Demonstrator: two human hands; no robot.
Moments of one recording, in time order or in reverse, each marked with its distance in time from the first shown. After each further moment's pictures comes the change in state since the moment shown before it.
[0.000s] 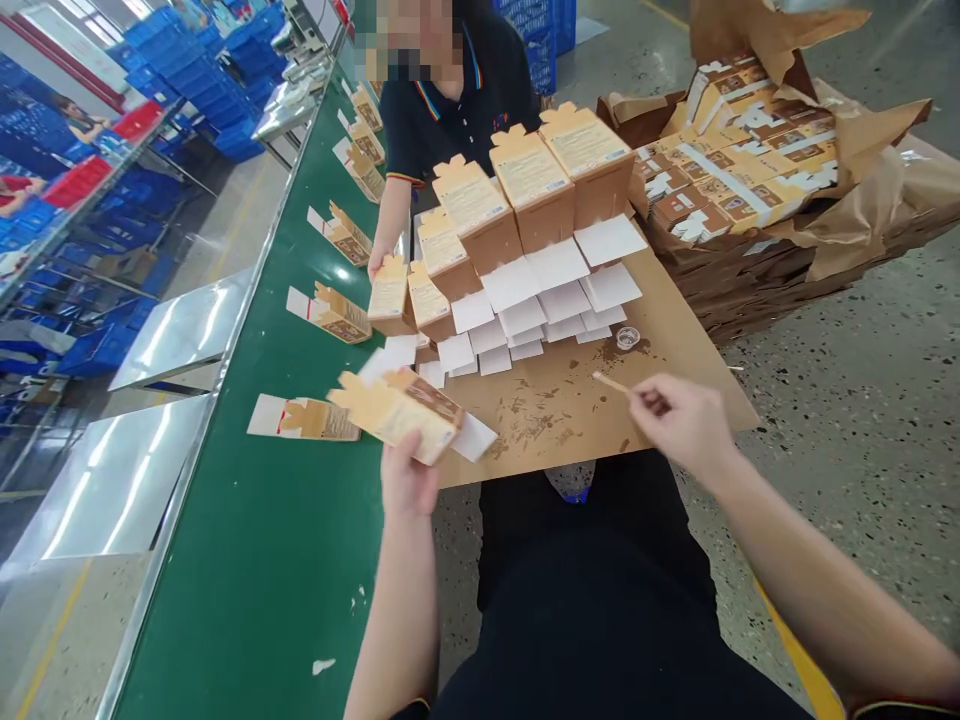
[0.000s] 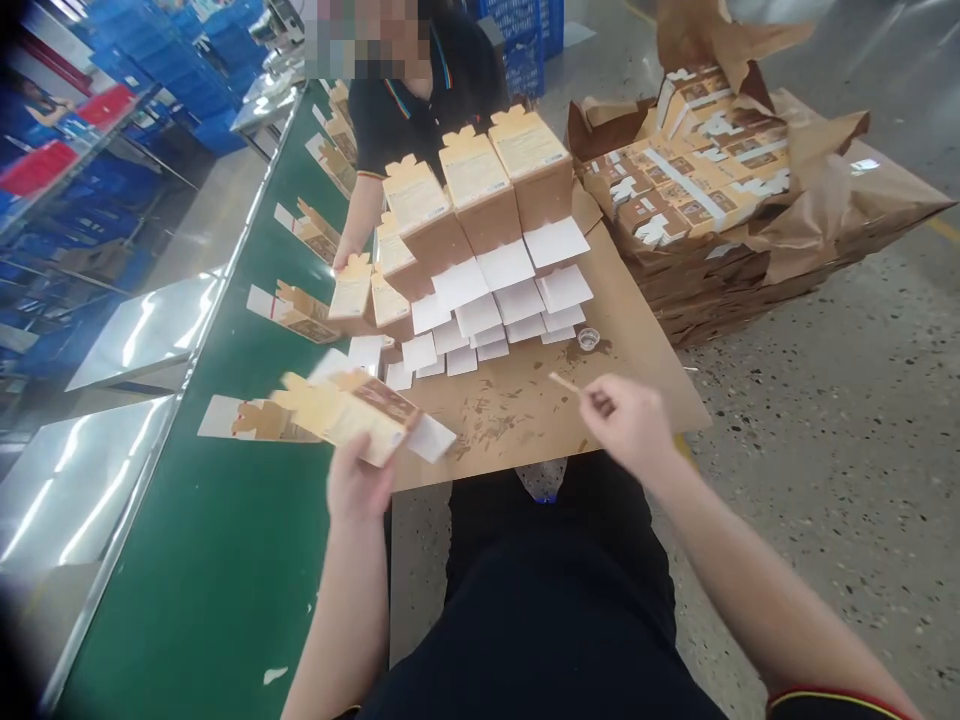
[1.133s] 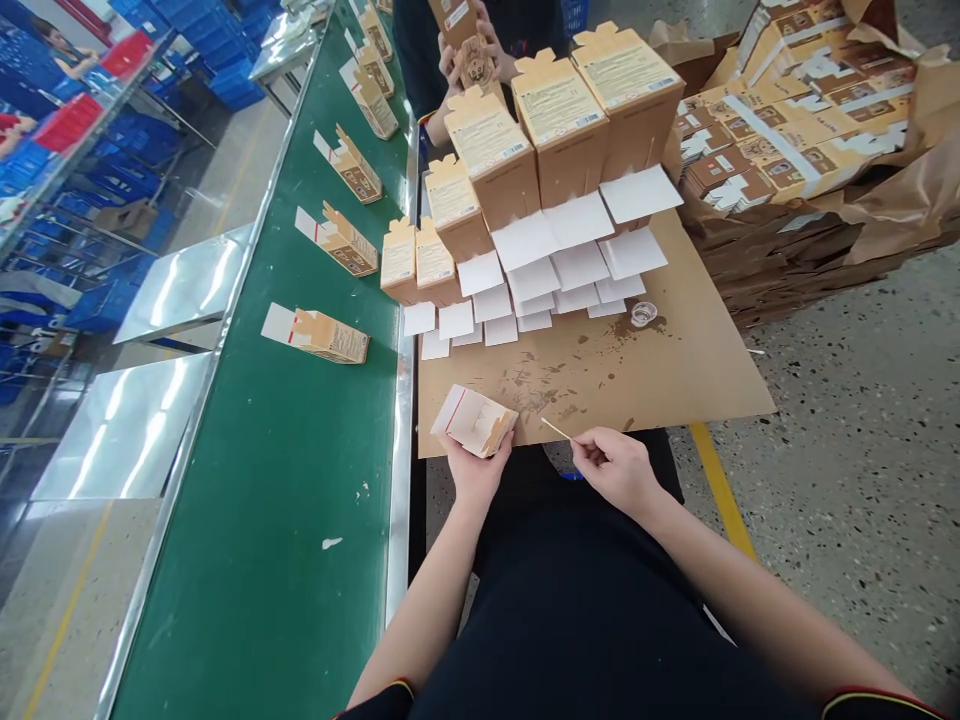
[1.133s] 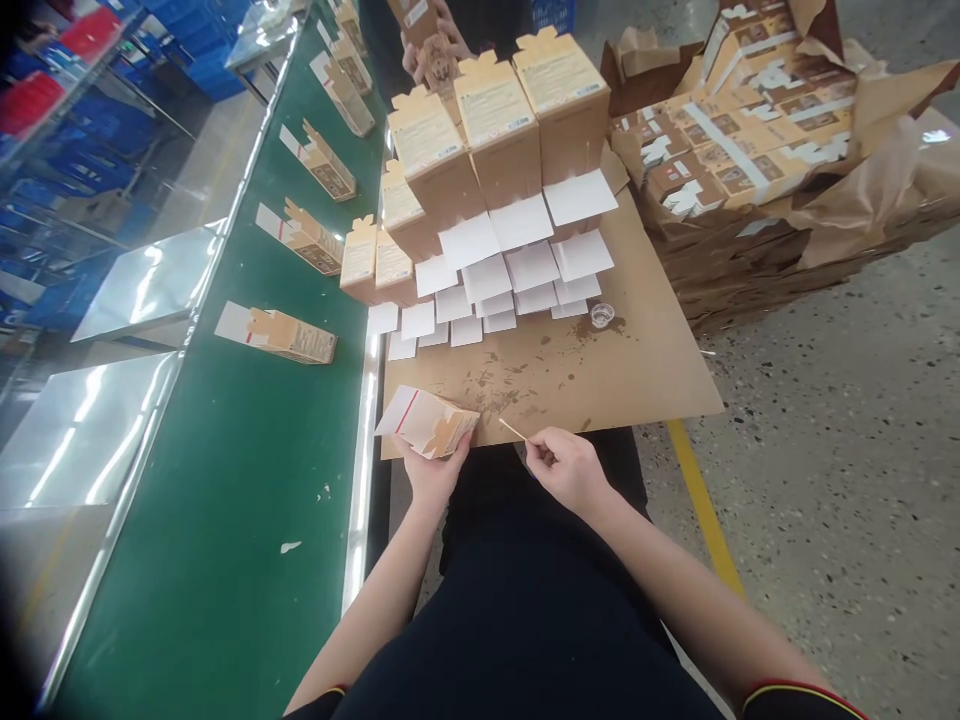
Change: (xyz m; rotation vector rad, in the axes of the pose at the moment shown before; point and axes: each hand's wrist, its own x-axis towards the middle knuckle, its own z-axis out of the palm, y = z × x) left_hand -0.080 -0.089 0.009 0.606 0.213 0.034; right_hand -0.081 -0.035 0.079 0.244 -0.072 -0.031
